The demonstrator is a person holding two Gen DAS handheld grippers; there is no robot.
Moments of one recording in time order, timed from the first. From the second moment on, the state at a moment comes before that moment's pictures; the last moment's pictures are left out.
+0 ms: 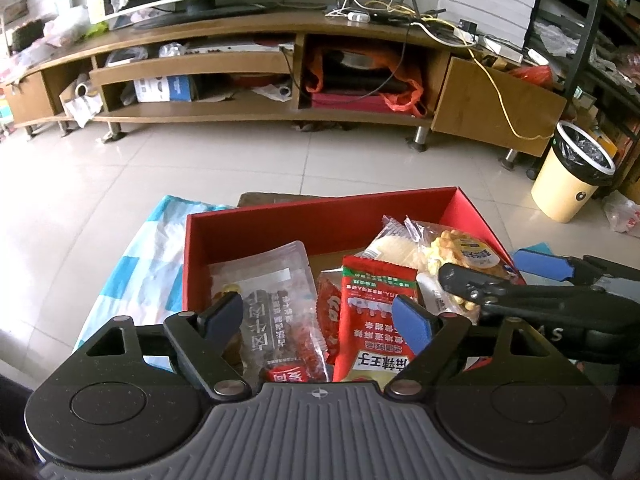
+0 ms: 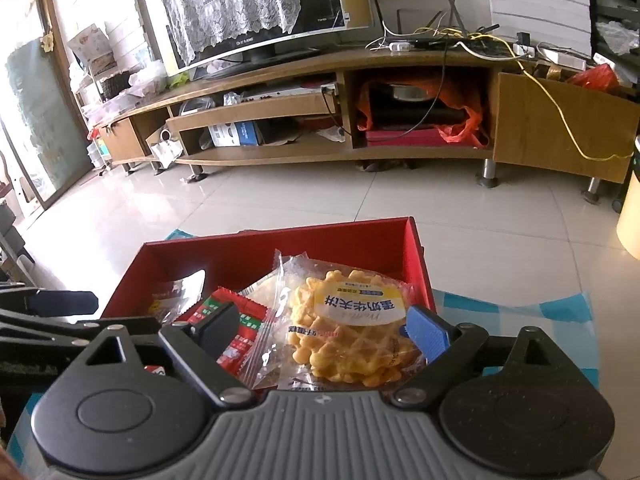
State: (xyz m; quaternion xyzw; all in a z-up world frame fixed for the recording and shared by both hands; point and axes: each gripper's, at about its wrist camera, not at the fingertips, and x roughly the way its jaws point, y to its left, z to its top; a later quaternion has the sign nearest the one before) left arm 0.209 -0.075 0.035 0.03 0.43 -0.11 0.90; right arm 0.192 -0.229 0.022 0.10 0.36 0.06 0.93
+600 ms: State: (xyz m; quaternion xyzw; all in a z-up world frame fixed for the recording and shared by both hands) left arm 0.198 -0.072 0.032 0.02 0.44 -0.08 0.89; right arm 0.174 -0.233 0.027 0.09 0.36 0.05 0.93
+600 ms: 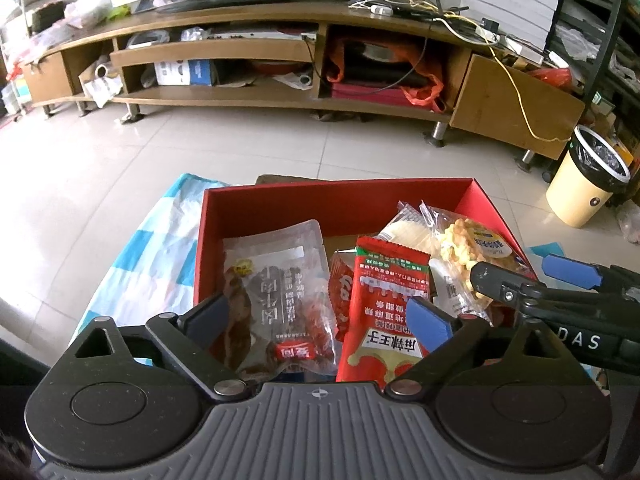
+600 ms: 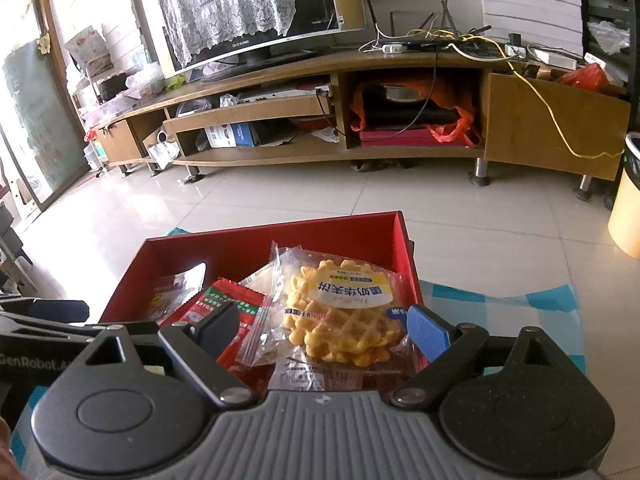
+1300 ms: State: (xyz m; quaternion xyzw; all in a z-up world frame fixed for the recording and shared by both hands) left arm 0.152 -0.066 0.027 0.00 0.45 -0.07 0.89; right arm 0.122 -0.236 0.029 0.11 0.37 0.04 0.92
